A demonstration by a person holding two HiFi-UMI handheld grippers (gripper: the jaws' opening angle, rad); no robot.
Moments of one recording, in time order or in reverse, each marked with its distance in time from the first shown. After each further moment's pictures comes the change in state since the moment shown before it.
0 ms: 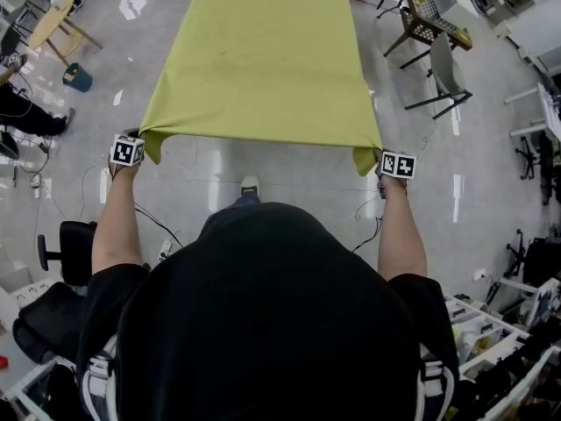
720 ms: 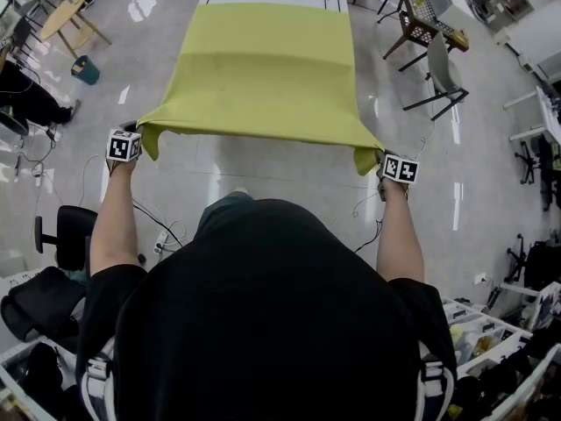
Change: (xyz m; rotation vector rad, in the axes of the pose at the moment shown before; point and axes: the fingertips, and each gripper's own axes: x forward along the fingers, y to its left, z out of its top) left arm -0.092 -0.056 -0.038 -0.037 -0.107 0.051; right arm -0.082 -0.001 -0.068 0.001 -0.102 0.024
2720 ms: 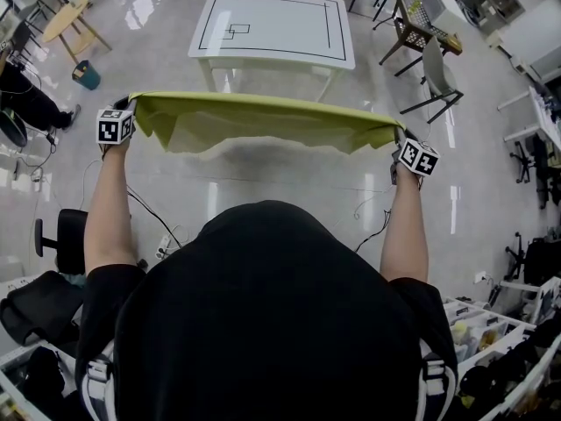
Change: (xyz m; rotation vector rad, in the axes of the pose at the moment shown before) left arm -0.077 0.058 0.087 0.008 -0.243 0.068; right arm -0.090 0.045 0.115 -0.025 -0.330 -0.079
